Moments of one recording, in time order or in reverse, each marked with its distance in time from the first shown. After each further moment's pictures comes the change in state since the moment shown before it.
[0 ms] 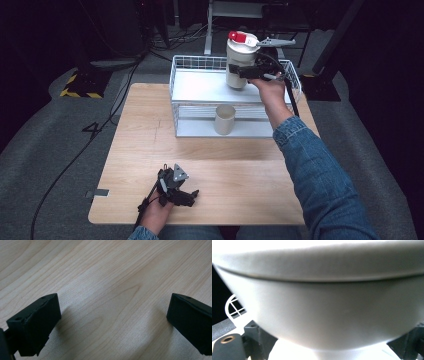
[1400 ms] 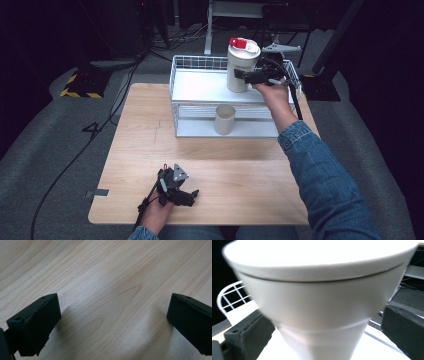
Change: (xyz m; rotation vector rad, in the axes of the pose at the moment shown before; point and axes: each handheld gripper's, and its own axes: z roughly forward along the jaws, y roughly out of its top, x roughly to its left) left arm 0.001 0.000 0.000 0.005 -0.004 -0.003; right arm -0.010 -0.017 -0.011 -0.008 -0.017 0.013
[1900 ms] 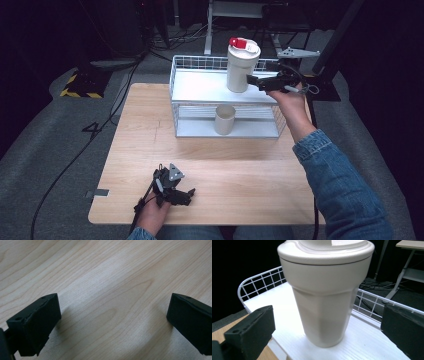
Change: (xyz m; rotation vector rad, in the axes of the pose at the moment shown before) left arm 0.008 -0.006 -0.005 -0.002 0.033 -0.030; right arm 0.005 -0.006 -0.050 -0.008 0.007 -0.028
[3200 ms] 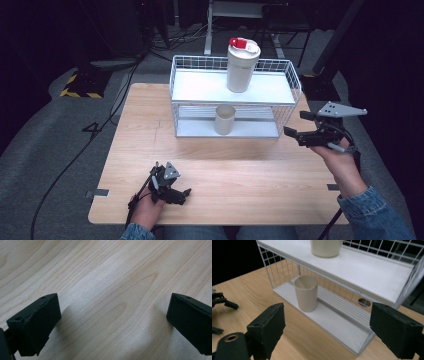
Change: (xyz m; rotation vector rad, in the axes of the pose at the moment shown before) left arm 0.016 -0.003 -0.003 -0.003 -0.053 0.064; right arm 0.020 -0.110 -0.126 0.118 -0.056 -0.051
